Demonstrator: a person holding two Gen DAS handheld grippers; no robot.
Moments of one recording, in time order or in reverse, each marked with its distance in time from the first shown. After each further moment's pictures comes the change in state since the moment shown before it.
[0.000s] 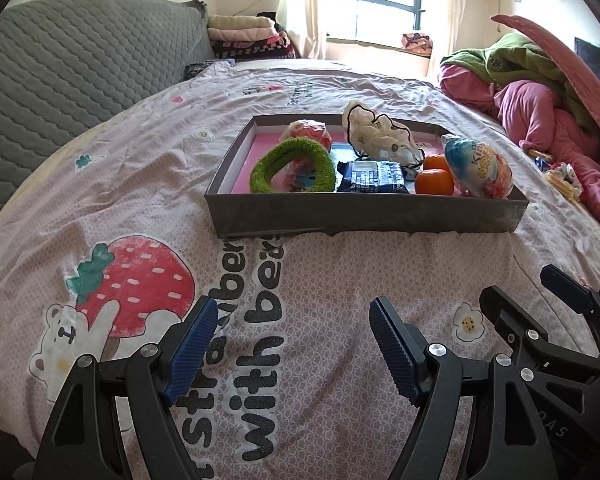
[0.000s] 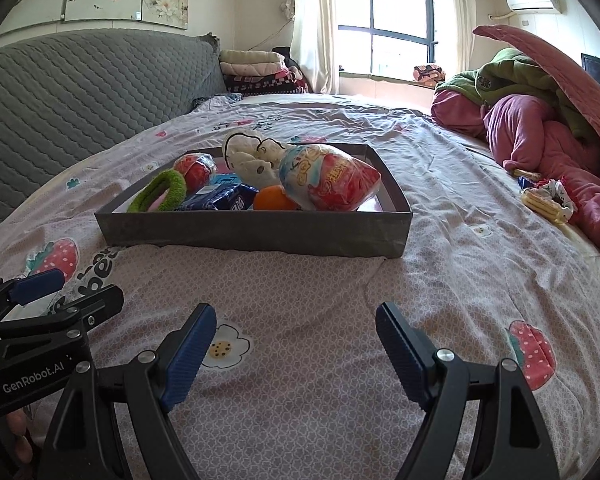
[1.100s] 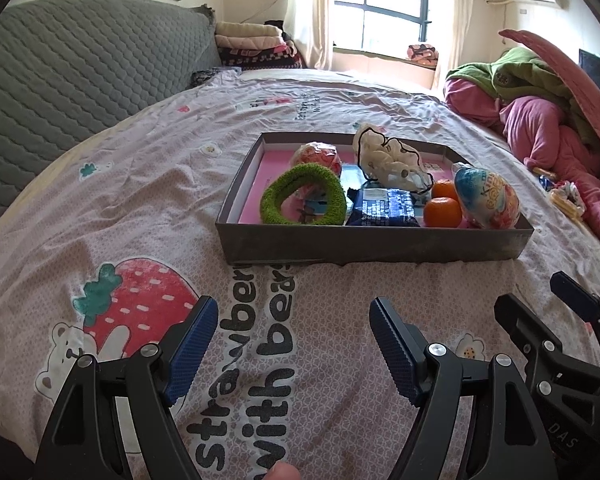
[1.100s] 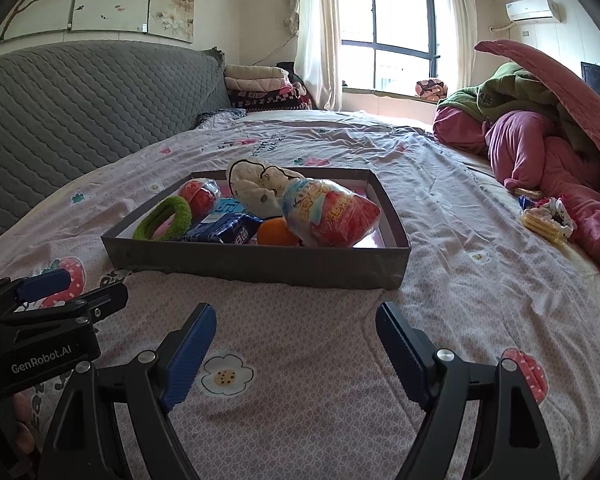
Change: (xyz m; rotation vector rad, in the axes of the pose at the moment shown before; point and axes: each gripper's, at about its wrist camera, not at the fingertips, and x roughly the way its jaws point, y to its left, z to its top) left arm 0.000 0.007 0.017 -0.026 -0.035 0.007; right arm -0.007 0.000 0.014 -0.009 -0.059 0.009
